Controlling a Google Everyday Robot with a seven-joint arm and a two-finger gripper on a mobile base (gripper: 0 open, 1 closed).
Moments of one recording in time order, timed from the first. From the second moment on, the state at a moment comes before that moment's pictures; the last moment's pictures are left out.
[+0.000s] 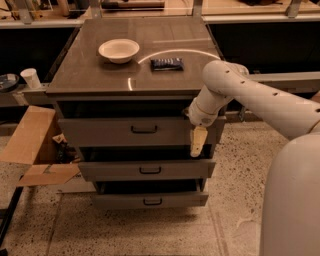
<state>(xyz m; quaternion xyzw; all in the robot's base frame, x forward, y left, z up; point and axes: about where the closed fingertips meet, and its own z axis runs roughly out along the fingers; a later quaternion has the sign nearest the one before) 0.656 -0.115 0.647 -0.72 0.67 0.09 0.14</state>
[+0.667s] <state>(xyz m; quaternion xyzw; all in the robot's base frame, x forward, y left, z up) 0.649 -0.110 0.644 -0.73 0.67 0.12 0.13</state>
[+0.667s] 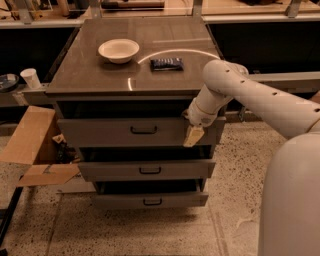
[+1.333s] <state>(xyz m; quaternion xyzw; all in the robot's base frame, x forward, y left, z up) 0.632 -0.109 0.663 -0.73 0.67 0.12 0.13</state>
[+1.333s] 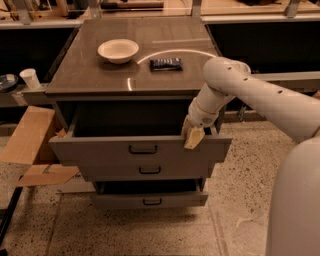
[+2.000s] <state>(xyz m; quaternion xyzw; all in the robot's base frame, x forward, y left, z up) 0.597 -0.102 0.671 -0.72 0.66 0.15 0.12</state>
